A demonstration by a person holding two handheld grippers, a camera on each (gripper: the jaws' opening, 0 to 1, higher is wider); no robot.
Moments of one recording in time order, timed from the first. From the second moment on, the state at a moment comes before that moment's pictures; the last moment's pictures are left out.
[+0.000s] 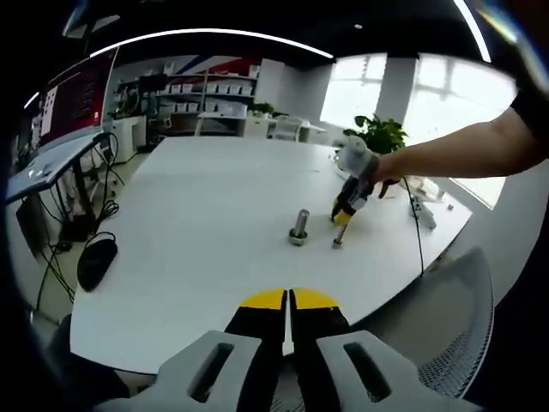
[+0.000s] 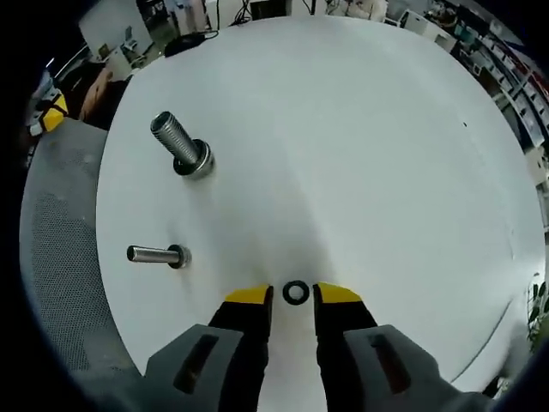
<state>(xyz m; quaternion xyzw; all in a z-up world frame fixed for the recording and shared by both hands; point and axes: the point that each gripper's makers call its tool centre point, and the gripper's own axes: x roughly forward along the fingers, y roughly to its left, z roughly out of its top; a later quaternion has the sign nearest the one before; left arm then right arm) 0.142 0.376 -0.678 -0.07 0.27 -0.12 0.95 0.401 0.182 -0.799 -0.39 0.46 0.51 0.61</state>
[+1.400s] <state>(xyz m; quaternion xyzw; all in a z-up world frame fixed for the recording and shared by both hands) 0.128 0.379 -0.676 -0.07 0.26 -0.10 0.96 0.394 0.167 -0.789 -0.41 0.43 0.51 0.62</state>
